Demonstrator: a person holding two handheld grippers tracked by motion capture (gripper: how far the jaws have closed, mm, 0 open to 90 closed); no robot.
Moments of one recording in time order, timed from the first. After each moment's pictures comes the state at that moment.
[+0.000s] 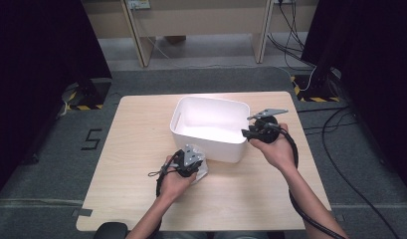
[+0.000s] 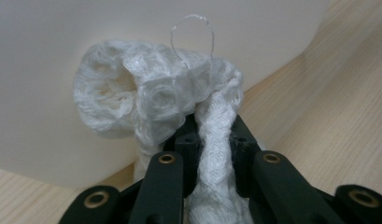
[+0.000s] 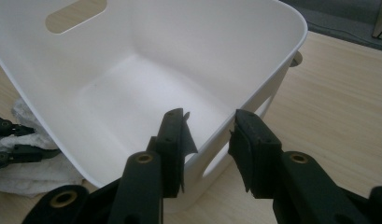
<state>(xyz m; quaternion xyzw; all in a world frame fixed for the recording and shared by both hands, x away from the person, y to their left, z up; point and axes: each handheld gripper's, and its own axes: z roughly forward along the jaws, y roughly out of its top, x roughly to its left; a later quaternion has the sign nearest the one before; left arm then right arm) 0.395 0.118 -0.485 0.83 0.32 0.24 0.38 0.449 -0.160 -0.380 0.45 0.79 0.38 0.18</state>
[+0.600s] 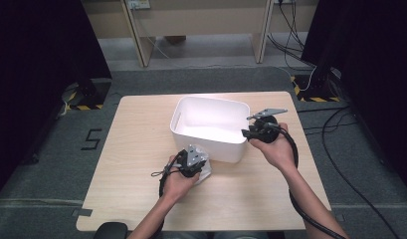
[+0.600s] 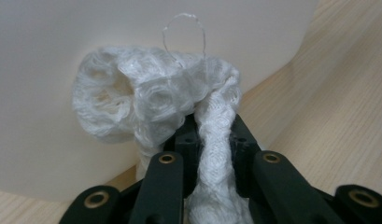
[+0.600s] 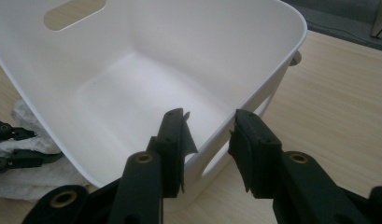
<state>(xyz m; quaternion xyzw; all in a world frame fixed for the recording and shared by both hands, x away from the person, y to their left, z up) 0.393 0.109 -0.480 0.83 0.32 0.24 0.39 0.449 -0.160 -0.379 0.45 0.79 0.37 0.18</state>
